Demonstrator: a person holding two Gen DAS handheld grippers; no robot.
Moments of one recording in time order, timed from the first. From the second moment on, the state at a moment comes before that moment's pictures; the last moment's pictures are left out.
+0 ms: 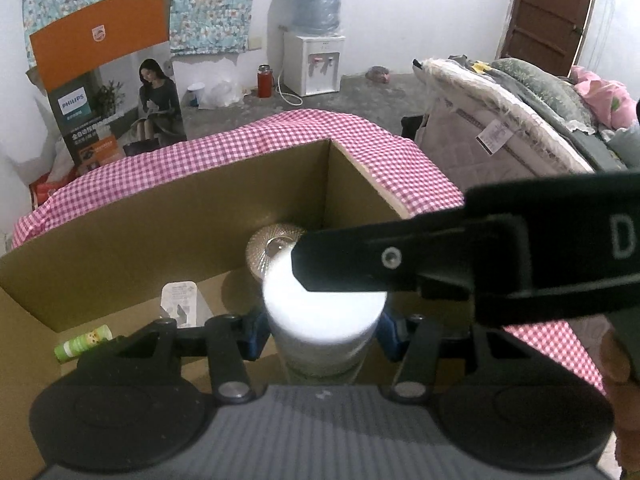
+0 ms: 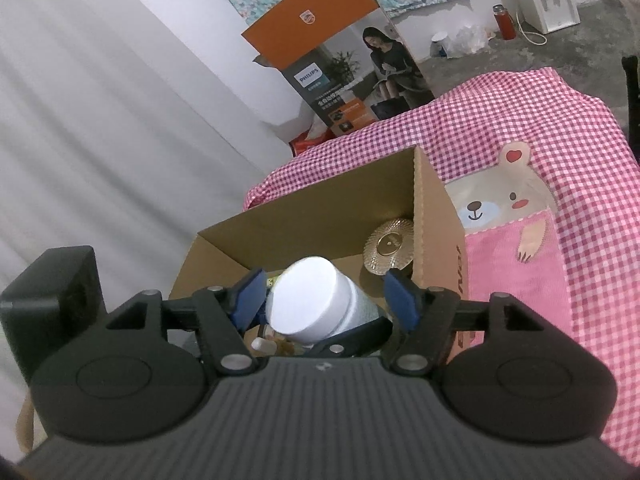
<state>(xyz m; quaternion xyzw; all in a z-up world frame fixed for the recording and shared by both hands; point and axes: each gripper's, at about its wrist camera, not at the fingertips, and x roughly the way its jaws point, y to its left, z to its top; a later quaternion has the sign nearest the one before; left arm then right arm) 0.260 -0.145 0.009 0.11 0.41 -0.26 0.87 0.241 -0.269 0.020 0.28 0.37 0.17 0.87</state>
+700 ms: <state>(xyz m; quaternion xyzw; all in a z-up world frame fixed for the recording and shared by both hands) 0.219 -0.113 0.058 0.06 0.33 -0.27 0.90 0.178 -0.267 0.066 0.26 0.24 0.15 0.92</state>
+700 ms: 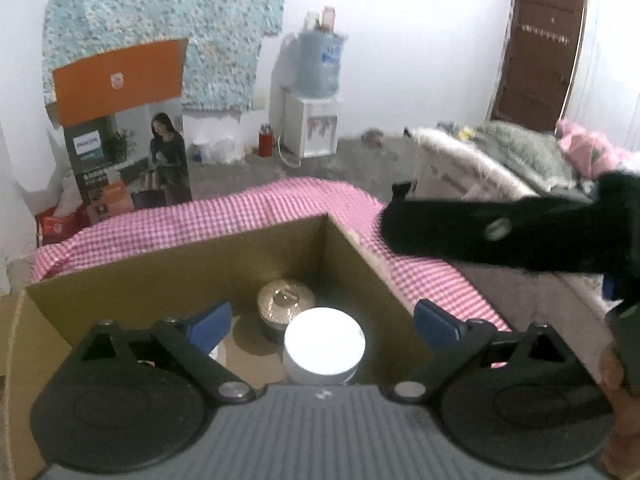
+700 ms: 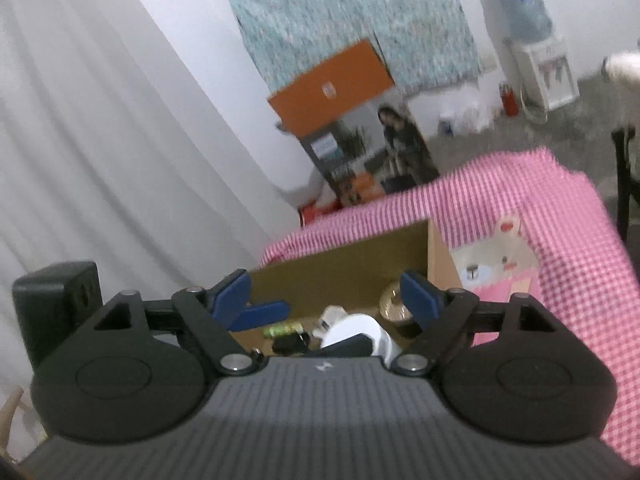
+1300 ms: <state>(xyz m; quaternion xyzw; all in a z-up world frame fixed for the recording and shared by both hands) 0.111 -0.069 0.108 0.09 0.25 -0.17 0.95 0.069 -0.229 0.123 0.20 0.16 0.13 0.96</state>
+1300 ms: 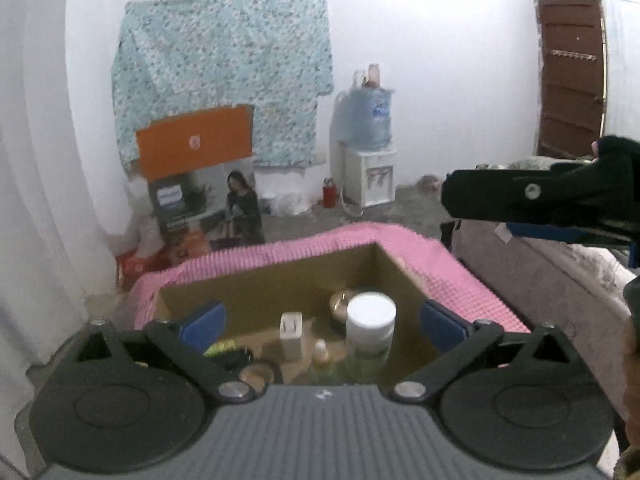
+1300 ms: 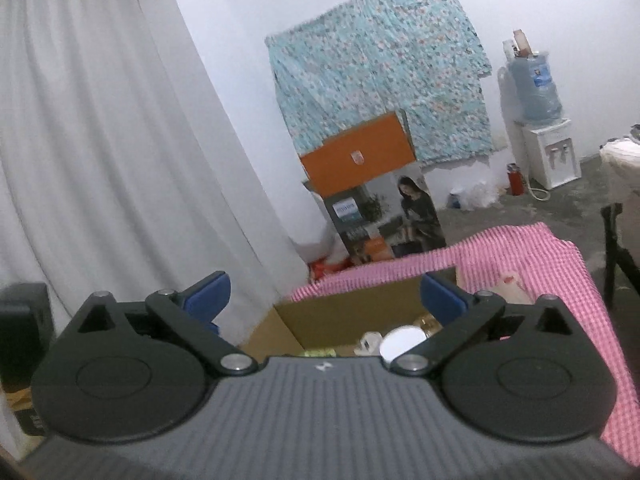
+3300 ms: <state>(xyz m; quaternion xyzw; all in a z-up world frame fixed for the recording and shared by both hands) 0.118 0.000 0.059 0.05 0.33 -0.03 0.94 0.114 -0.142 0.033 0.05 0.32 0.01 0.95</state>
